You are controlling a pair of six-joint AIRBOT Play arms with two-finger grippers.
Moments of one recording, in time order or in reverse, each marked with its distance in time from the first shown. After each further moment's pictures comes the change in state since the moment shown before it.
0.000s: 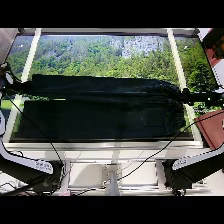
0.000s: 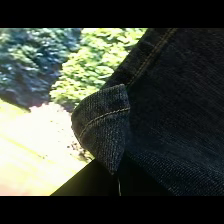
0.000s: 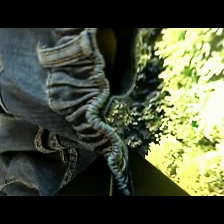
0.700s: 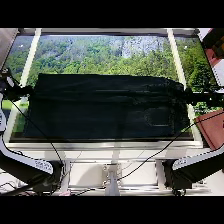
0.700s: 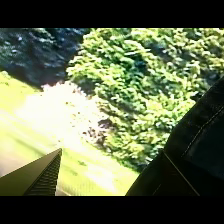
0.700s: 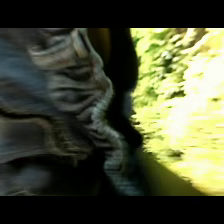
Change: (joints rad) left arm 0.009 -0.049 0.001 -0.012 -0.035 -0.002; right arm 0.000 0.002 0.003 0.027 -0.040 0.021
